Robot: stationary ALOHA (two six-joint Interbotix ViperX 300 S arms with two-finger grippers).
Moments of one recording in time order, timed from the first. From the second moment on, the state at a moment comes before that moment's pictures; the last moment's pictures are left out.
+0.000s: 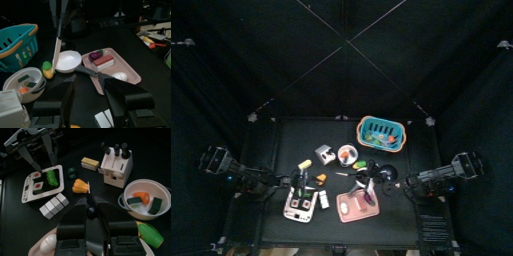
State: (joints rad) left arm -0.23 -0.28 1.15 -0.31 -0.74 0.35; right arm 0.16 -0.33 0.84 -1.81 0.40 2.21
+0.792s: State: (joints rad) left arm -0.17 -0.13 1.06 -0.32 -0.80 0.35; right arm 0.18 -0.33 0.83 -1.94 0.32 2.21
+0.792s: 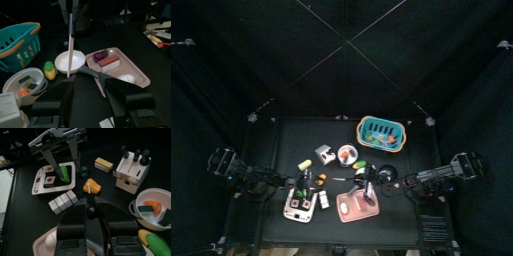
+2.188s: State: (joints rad) left arm -0.13 0.01 0.96 -0.32 -0.81 0.36; right arm 0.21 -0.32 0.83 -1.95 0.31 2.20
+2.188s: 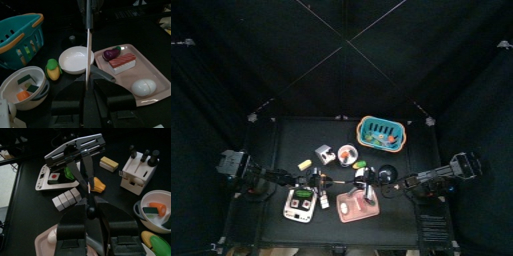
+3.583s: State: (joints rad) left arm -0.13 0.01 0.99 -0.32 -0.81 0.35; right arm 0.02 -0.52 0.80 -0.94 -0.08 2.21
